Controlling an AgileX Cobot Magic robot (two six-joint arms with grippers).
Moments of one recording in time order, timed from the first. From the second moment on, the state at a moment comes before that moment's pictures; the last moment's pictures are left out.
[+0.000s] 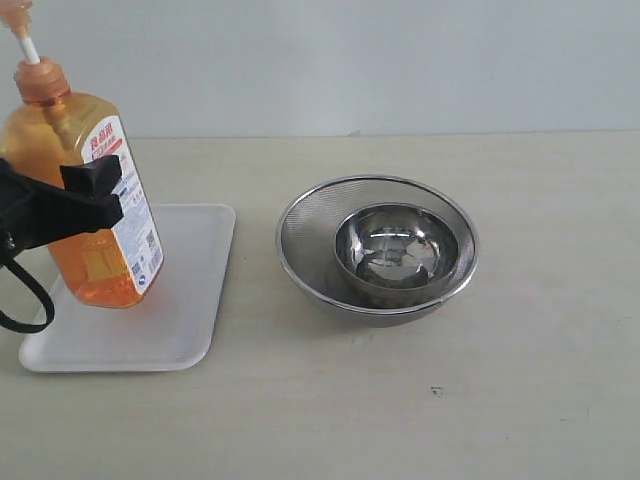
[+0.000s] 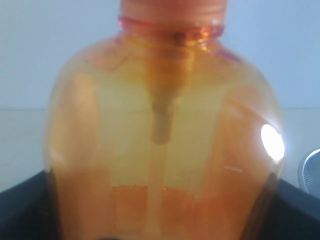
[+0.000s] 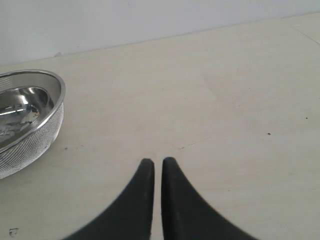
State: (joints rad) left arm -0.29 1.49 -0.39 -0.18 -0.84 0.03; right arm -0.02 0.00 0.00 0.03 0.37 0.12
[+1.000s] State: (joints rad) left arm -0.29 1.70 -0.39 -0.22 -1.06 -0.01; right arm -0.02 0.00 0.00 0.03 0.37 0.13
